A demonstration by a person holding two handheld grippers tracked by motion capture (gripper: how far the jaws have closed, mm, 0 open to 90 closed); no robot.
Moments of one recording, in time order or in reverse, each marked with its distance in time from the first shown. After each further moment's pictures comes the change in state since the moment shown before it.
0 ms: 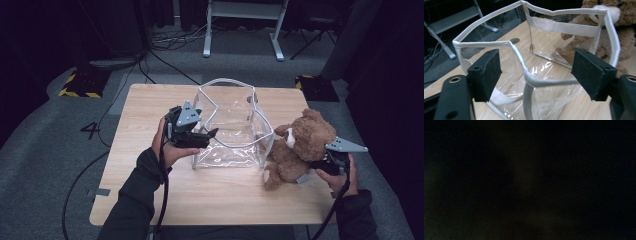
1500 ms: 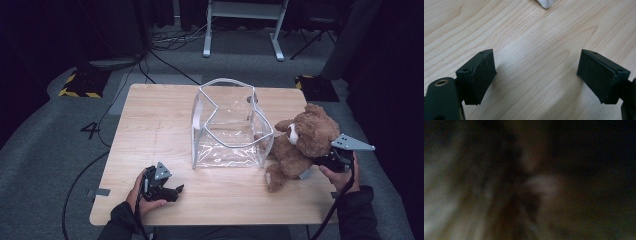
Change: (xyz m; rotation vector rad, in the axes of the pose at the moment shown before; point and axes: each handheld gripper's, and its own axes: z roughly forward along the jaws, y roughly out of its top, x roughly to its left) left arm -0.016 -0.201 0.004 0.355 0.040 -0.193; right arm -0.009 0.007 -0.005 -0.082 0.028 -0.009
